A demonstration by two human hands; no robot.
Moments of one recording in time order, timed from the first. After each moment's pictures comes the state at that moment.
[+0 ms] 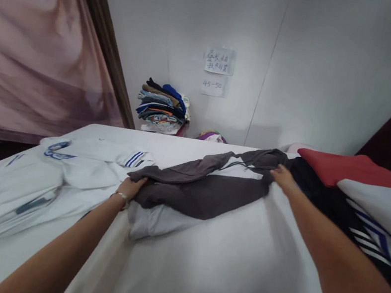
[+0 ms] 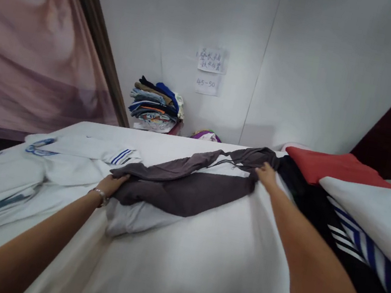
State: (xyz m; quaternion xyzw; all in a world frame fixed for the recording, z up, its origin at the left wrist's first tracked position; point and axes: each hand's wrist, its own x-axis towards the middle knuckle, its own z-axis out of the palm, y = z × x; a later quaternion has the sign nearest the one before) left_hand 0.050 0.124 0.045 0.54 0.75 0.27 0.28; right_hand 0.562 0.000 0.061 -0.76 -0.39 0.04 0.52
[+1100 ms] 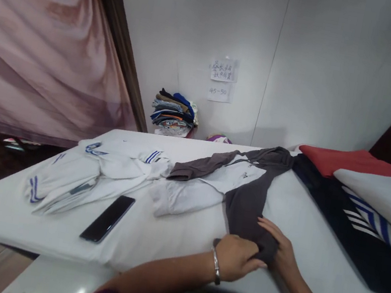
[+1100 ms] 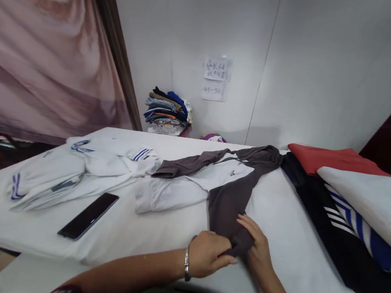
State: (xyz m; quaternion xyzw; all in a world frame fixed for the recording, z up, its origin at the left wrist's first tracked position) left_hand 0.219 -0.158 0.055 0.97 0.17 0.09 0.16; right_hand 0.428 -0.209 -0.039 -0.59 -0.64 0.05 0.48
